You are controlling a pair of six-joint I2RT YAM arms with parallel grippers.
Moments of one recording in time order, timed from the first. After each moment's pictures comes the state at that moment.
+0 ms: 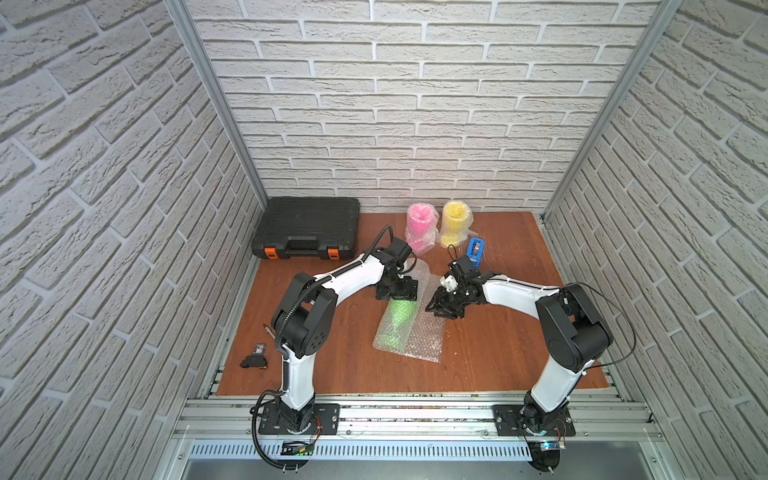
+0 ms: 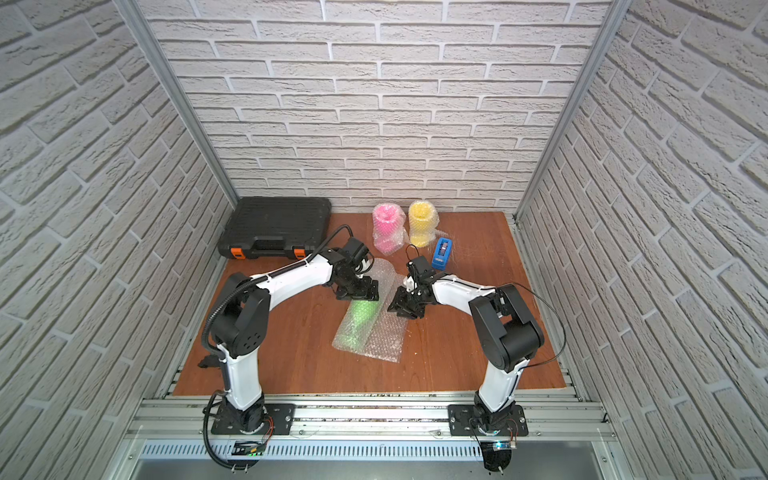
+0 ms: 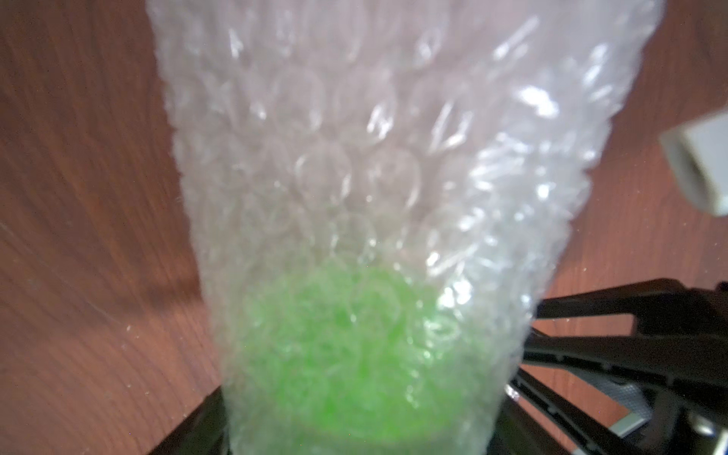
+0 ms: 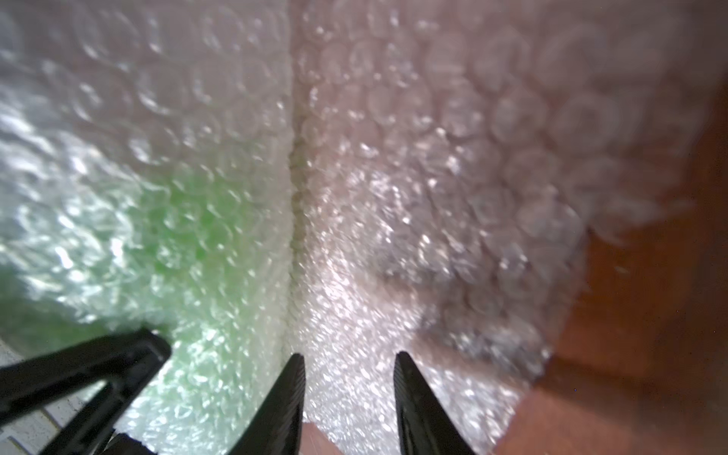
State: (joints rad) left arm -0.64 1.93 1.45 -0.80 0.20 -0.45; right arm 0.39 1.75 1.00 -0.48 -0.47 0.77
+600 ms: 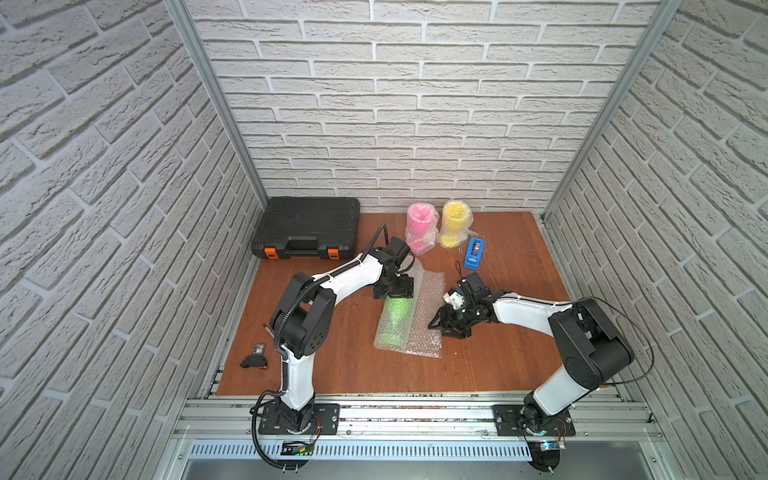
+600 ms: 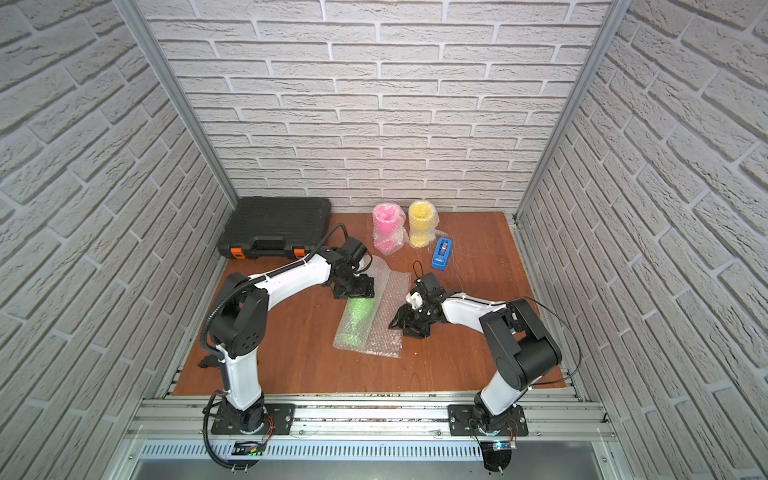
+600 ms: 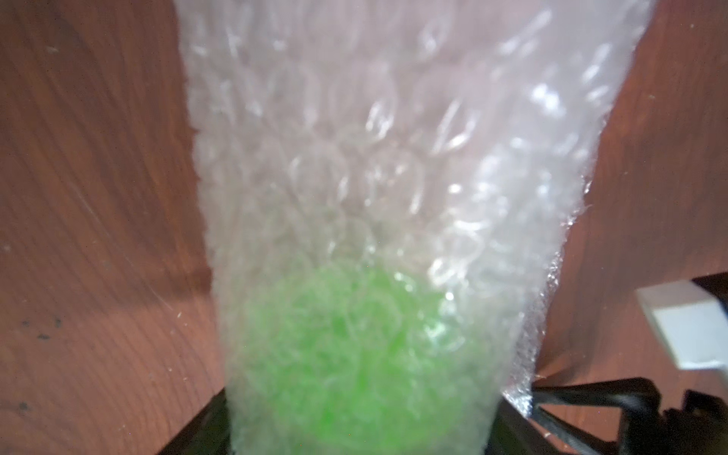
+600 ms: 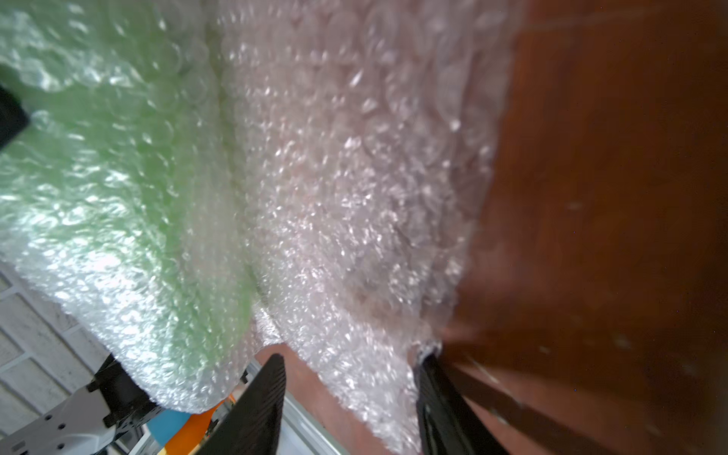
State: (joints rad) left arm -0.63 1.92 1.44 -0.79 0.14 -0.55; right arm 0.42 1.65 0.77 -0.32 -0.63 0.77
